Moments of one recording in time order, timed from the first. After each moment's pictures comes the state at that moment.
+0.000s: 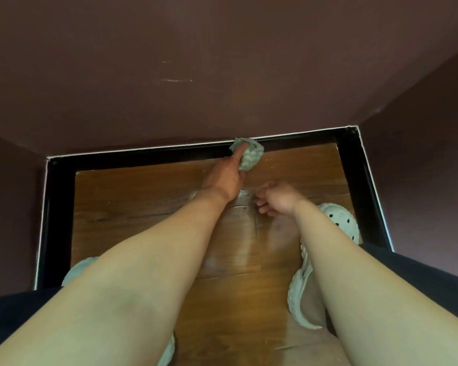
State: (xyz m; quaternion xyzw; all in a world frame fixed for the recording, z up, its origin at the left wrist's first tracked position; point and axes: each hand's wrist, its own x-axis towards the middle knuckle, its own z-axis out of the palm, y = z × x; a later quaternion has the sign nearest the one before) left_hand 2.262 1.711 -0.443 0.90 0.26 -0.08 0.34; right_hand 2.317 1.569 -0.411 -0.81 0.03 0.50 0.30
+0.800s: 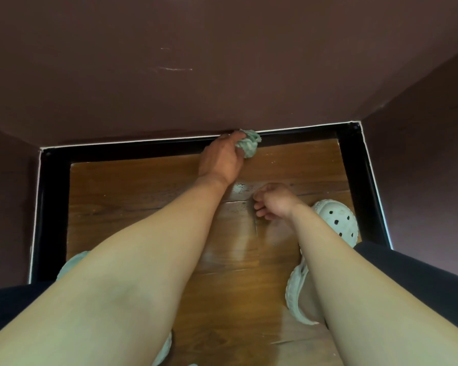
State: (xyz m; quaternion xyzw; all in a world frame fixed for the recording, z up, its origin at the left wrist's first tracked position) left_hand 2.276 1.724 -0.432 0.92 0.27 0.00 0.28; right_hand 2.303 1.563 -0.416 -0.81 0.04 0.50 0.30
